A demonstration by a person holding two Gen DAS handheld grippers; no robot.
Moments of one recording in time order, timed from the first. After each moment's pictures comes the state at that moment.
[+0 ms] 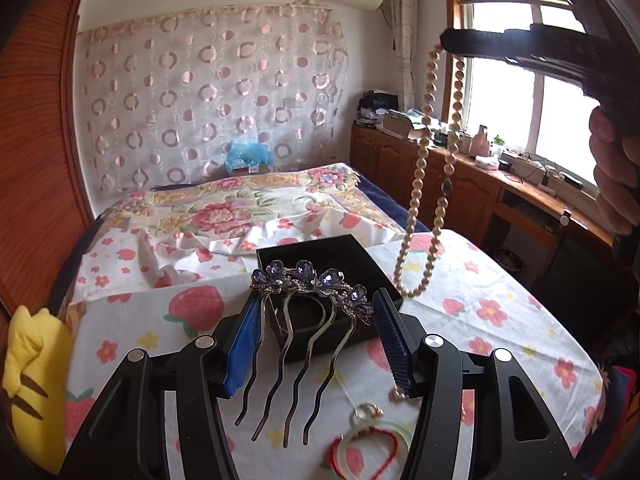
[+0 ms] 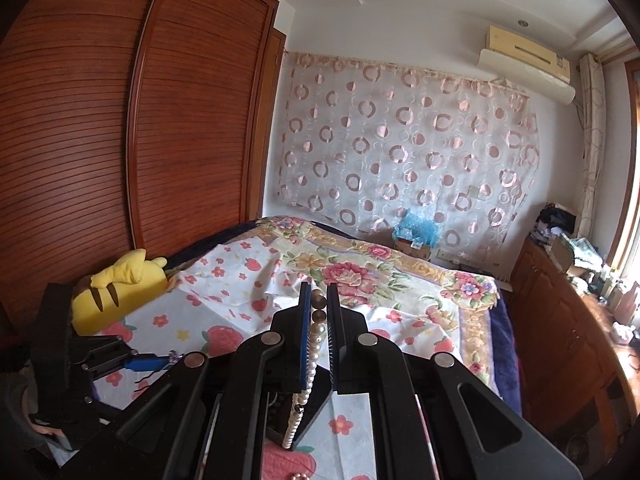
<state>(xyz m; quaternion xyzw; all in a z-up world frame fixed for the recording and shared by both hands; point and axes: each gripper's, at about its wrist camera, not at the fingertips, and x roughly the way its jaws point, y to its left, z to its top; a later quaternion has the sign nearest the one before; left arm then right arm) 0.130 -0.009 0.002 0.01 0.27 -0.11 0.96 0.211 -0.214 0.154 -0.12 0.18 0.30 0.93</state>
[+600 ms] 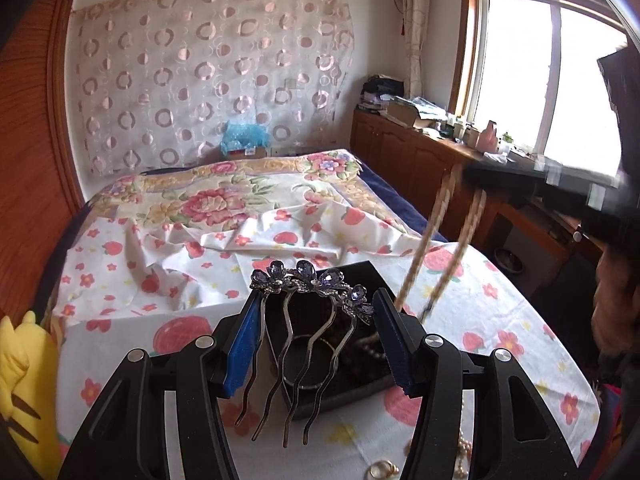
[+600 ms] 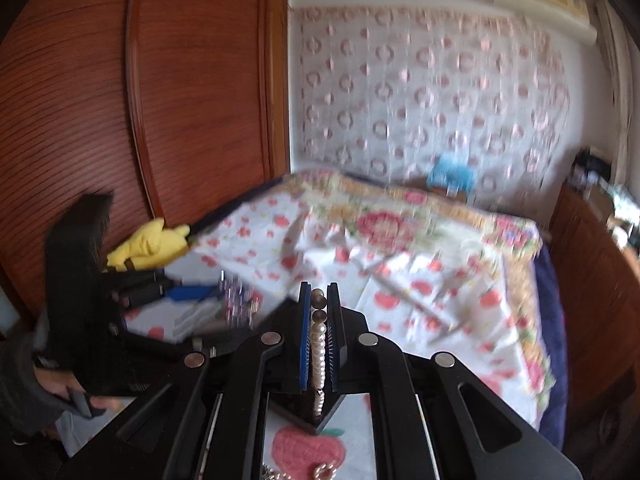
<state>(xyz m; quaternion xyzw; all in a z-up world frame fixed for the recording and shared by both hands) 0.206 -0.008 0.009 -0.01 0.31 -0.12 0.94 0.266 -0.193 0.075 -0.09 0.29 0.34 0.89</state>
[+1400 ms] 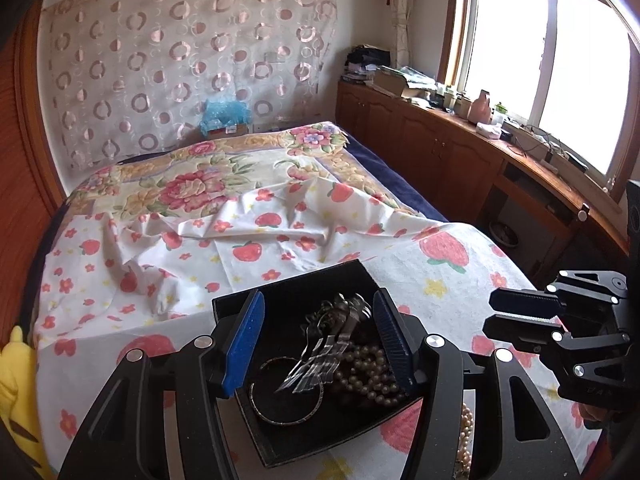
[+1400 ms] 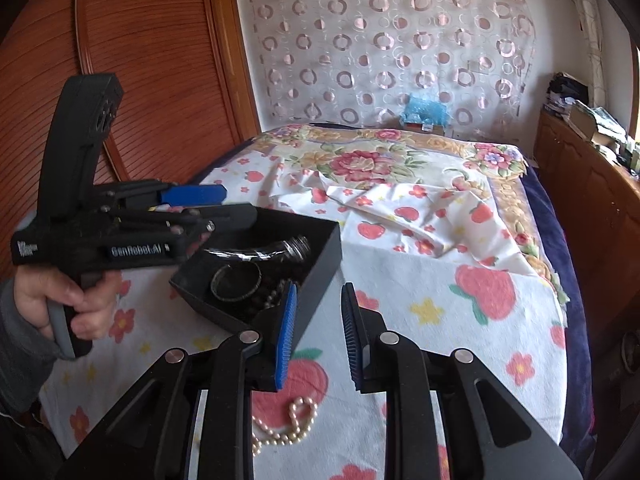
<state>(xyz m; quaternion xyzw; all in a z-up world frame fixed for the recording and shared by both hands) 0.256 -0.037 -0.010 0.02 0.35 -0.15 0.92 0.252 -0.248 -0.013 -0.04 0.36 0.29 0.89</state>
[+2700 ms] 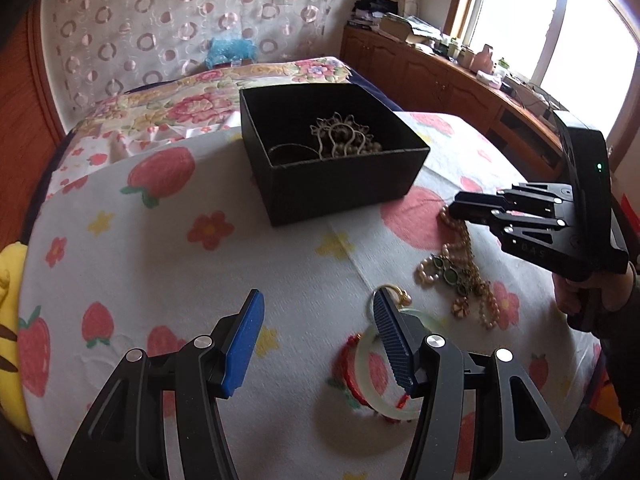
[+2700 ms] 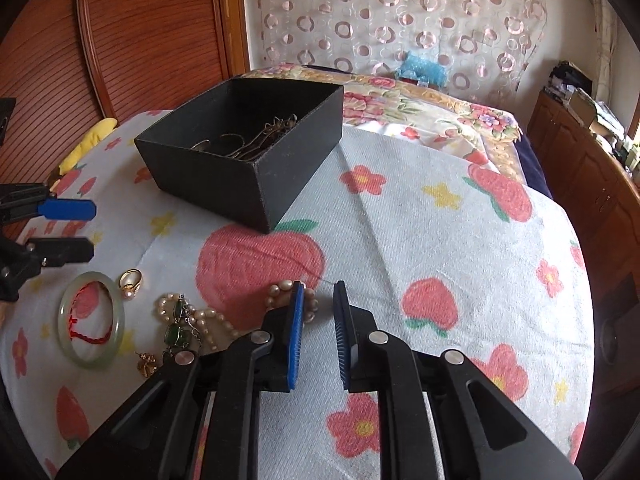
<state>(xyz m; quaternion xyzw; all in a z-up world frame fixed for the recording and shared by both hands) 0.132 -0.001 -0.084 0.01 0.45 -0.15 0.88 0.217 -0.240 -0.100 -0.12 0.42 0.26 0.86</state>
